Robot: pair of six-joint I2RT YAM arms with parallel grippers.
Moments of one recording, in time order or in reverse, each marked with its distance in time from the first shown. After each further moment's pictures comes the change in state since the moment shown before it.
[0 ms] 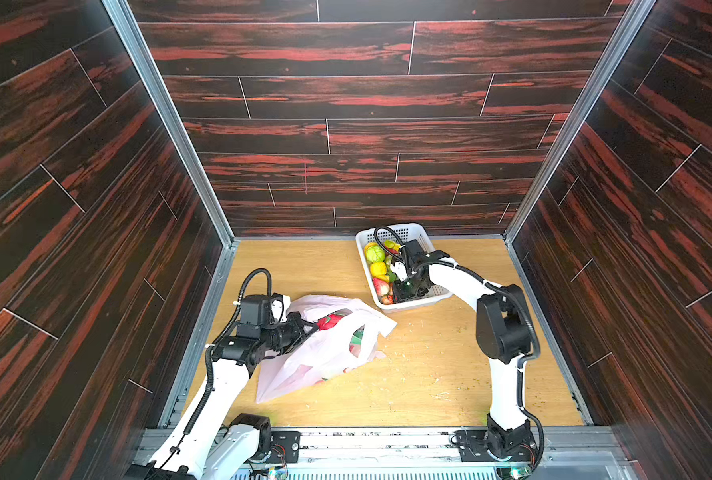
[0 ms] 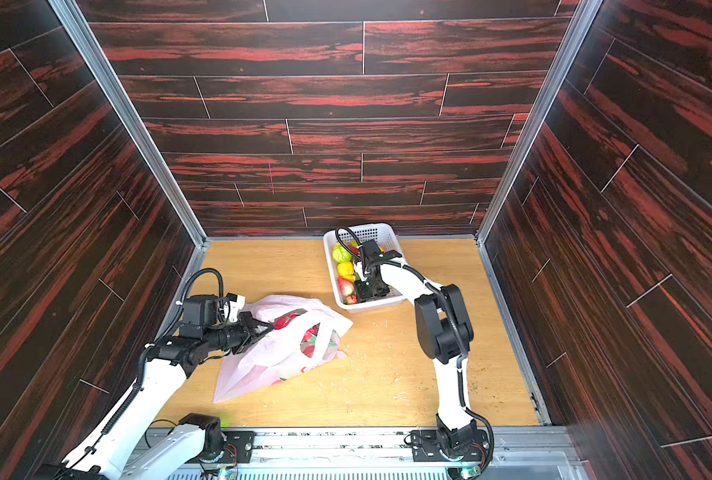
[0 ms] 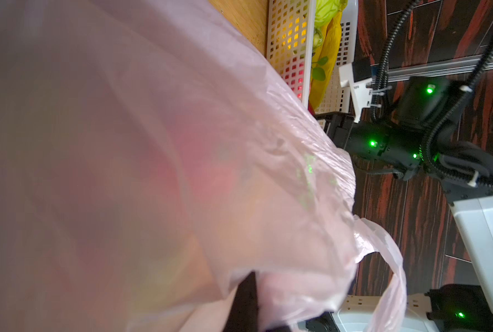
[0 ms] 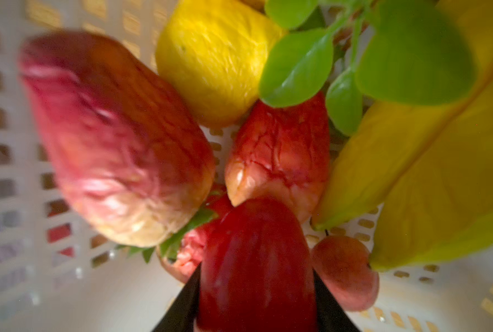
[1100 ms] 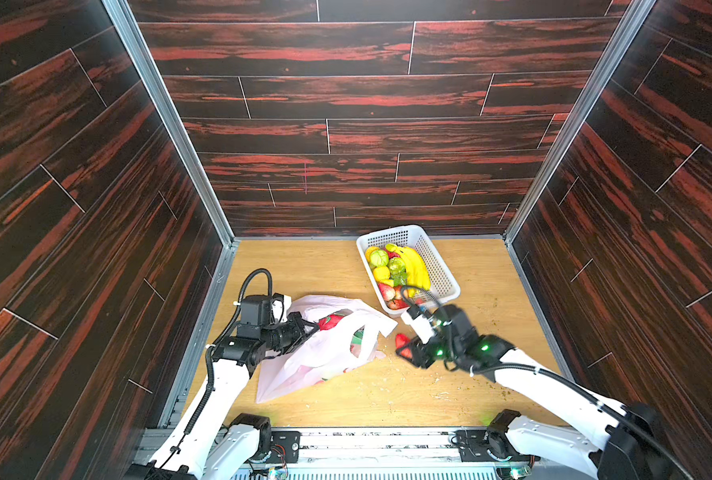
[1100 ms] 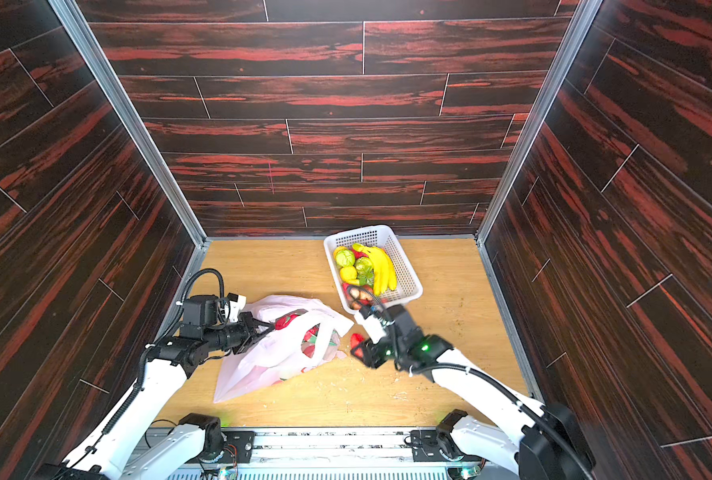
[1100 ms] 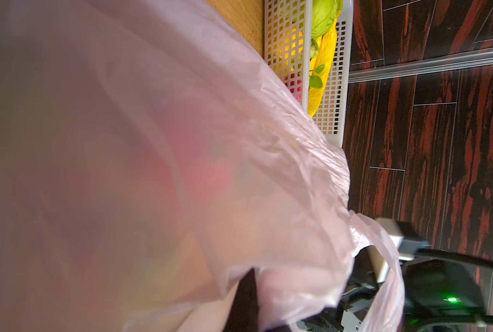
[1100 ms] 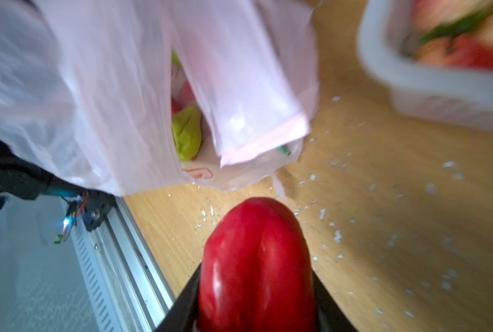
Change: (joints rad) left arm 0.000 0.000 -0.007 0.016 0.019 0.000; right arm 0.258 -0.932 -1.017 0.532 -0.241 0.141
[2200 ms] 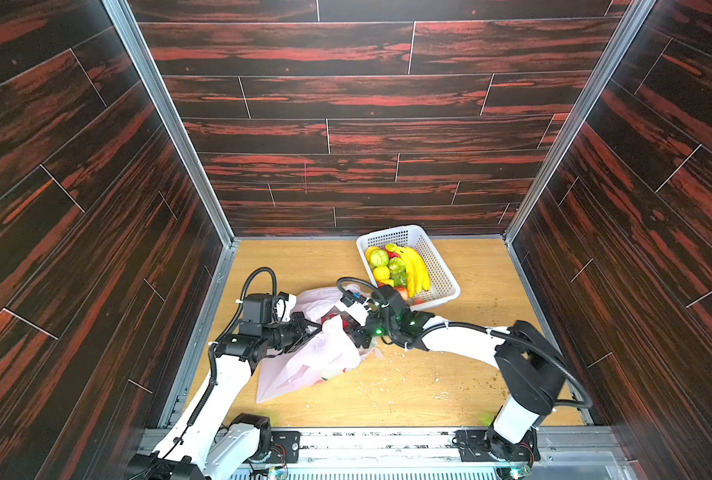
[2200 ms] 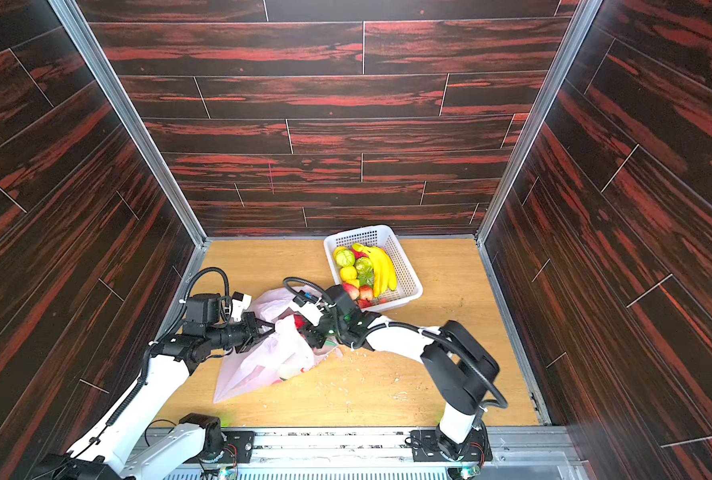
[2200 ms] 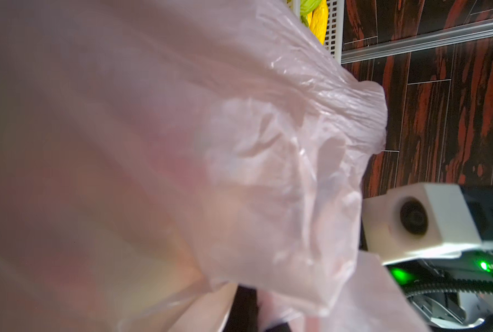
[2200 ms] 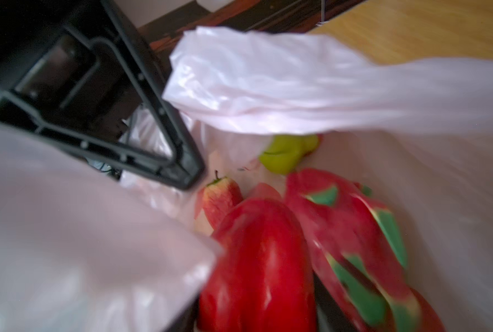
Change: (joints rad) left arm 0.000 0.031 0.000 0.023 0.061 0.036; right arm 0.165 0.629 0.422 0.472 -0.181 -0.182
